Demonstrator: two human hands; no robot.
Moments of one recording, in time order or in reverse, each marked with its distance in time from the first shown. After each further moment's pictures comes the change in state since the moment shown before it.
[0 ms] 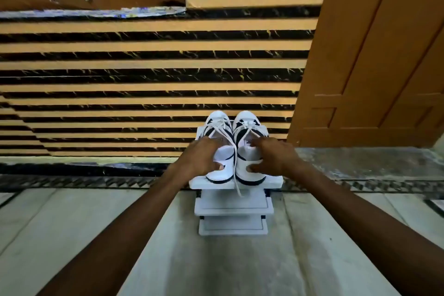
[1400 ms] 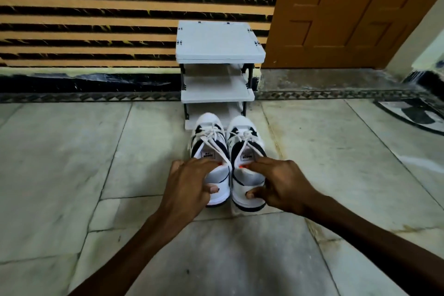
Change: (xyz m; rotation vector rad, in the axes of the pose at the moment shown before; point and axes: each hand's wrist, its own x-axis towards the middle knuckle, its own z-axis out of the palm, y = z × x) left_hand -0.328 0.026 0.222 -0.213 0.203 0.080; right_hand -0.332 -0.058 0.210 0.120 0.071 -0.168
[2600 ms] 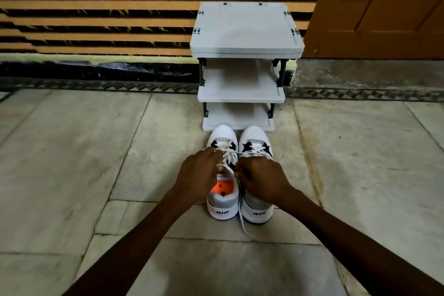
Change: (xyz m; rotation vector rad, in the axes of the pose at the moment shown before) left_hand 0.085 -0.073 0.068 0.221 -0.123 -0.135; right_hand 0.121 0.043 0.089 0.103 -0.171 0.136
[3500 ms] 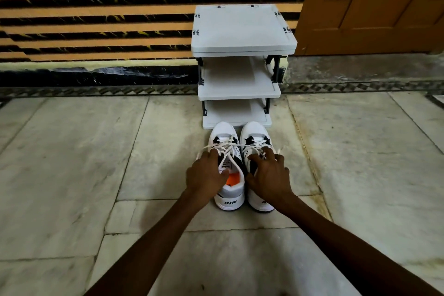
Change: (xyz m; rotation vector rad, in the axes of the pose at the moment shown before) left_hand -0.016 0.009 0.000 -0.072 -0.202 -0.336; right_hand -0.023 -0.017 0.028 -0.075 0.107 0.376
